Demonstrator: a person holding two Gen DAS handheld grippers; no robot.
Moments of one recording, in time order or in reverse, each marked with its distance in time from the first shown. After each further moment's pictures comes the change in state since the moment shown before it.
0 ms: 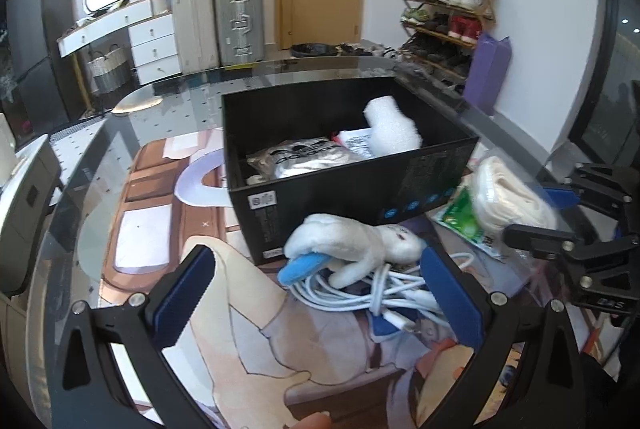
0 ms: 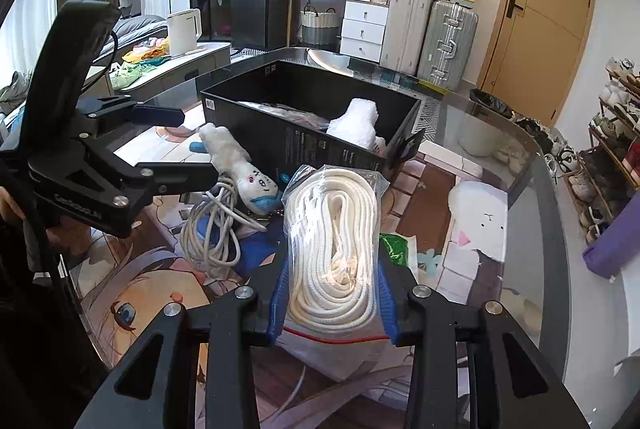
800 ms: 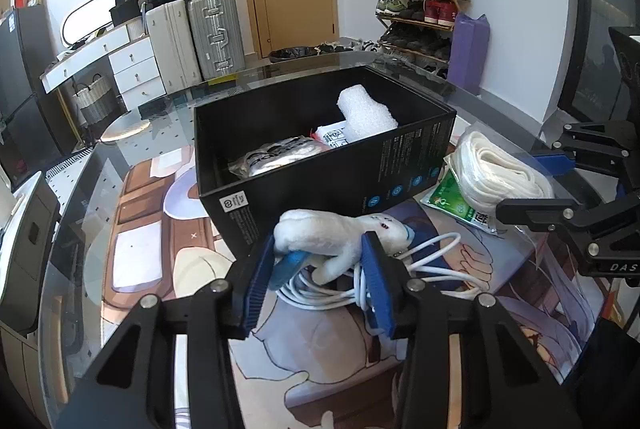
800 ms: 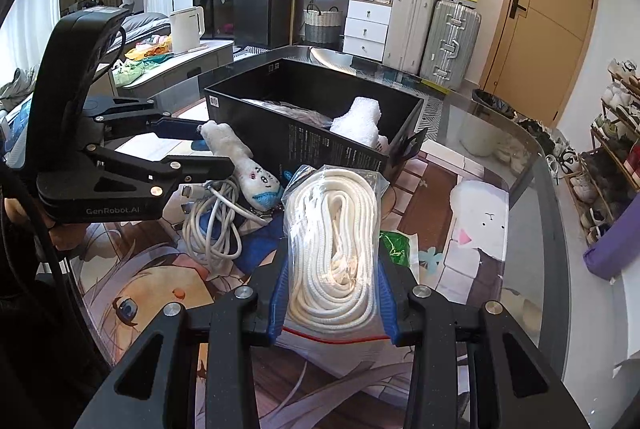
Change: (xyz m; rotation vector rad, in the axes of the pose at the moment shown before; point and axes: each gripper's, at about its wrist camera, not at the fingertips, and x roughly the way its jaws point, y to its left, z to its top) left arm -0.004 -0.014 -0.004 0.133 -0.012 -0.034; right arm -0.002 0.006 0.001 -0.007 0.007 0.008
